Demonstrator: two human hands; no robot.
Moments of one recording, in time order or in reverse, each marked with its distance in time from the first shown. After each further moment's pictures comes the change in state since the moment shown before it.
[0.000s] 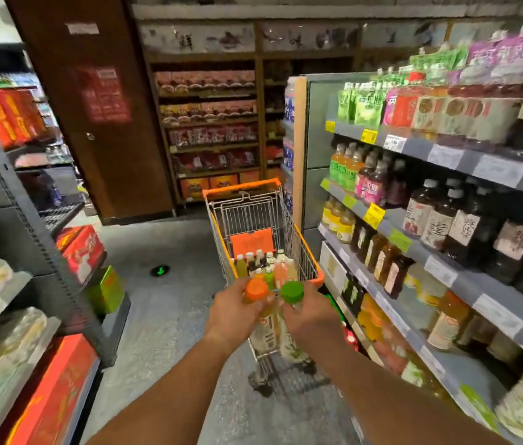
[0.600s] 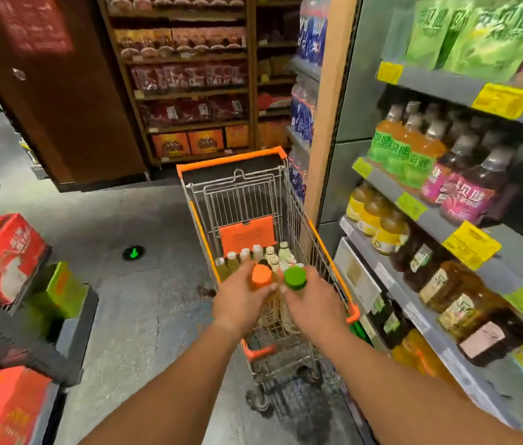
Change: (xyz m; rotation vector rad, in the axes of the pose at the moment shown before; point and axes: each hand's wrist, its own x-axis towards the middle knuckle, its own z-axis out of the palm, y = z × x) left_hand 0.361 -0.125 0.081 0.030 -0.099 -0.066; right_hand 0.330 0.057 0.190 -0.099 -0.154 0.191
